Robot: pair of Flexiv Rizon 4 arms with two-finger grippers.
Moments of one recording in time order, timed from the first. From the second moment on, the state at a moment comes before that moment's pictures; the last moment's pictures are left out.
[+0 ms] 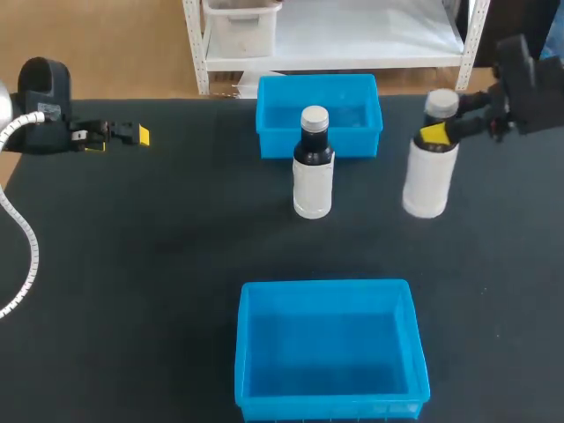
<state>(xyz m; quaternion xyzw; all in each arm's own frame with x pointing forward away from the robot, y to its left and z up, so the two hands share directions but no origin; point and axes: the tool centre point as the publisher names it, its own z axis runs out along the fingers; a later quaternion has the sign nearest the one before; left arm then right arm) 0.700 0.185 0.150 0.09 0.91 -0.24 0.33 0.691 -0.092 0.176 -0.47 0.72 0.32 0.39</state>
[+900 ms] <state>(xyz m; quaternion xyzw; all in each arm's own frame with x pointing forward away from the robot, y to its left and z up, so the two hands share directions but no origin) 0.700 0.185 0.150 0.09 0.91 -0.24 0.33 0.808 -0.143 0.229 -0.44 0.74 0.26 0.44</state>
